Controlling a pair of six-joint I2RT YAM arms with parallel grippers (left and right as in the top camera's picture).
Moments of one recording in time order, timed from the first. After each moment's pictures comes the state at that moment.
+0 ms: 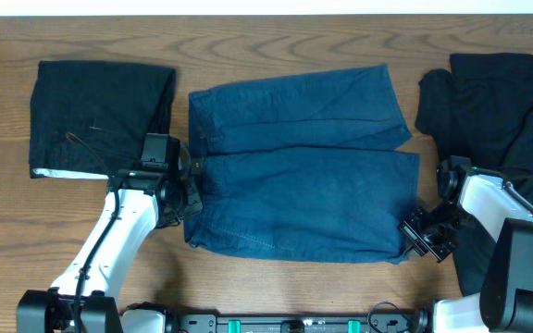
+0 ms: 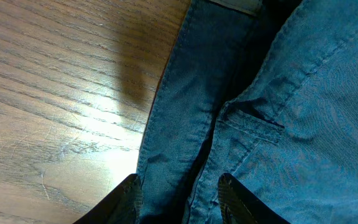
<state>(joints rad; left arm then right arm) -0.11 1.39 0.77 -0.77 0.10 -0.44 -0.16 1.63 0.73 -1.01 -0.23 0.74</state>
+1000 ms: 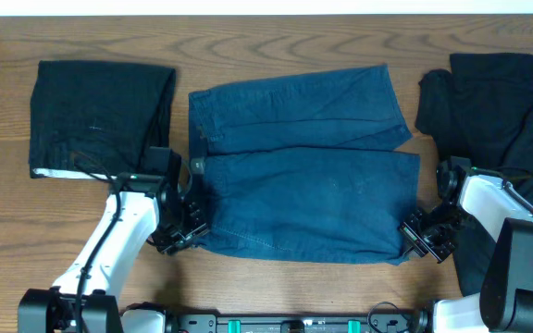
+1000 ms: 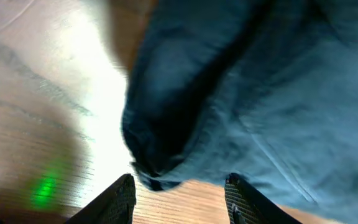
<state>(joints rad) -0.10 1.39 0.73 -0.97 0.24 -0.65 -0.16 1.63 0.73 -1.01 -0.23 0.73</state>
